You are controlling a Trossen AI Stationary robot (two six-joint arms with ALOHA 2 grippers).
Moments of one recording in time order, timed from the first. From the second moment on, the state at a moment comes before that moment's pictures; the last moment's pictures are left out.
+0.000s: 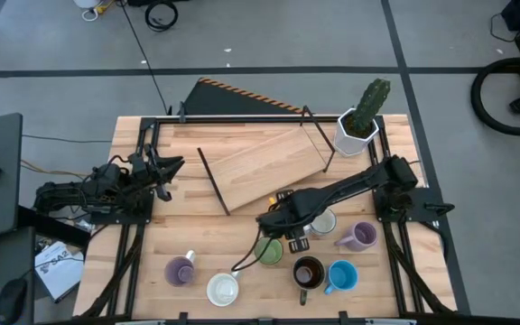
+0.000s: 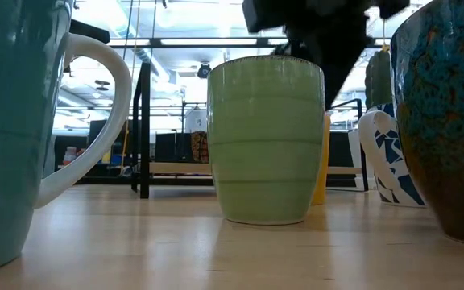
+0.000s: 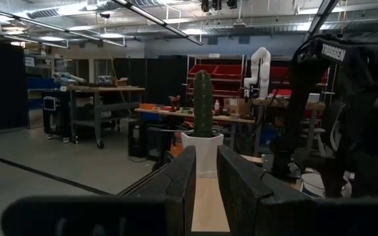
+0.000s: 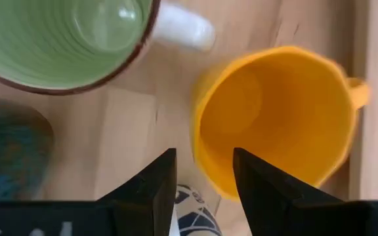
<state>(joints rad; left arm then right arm) 0.01 0.02 0.14 0.14 -0.42 0.03 0.28 1.99 1.69 -1.21 0.09 0.06</state>
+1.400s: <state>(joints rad) 0.01 0.02 0.14 0.12 -0.42 0.02 0.00 1.78 1.69 -1.31 0.28 -0.51</state>
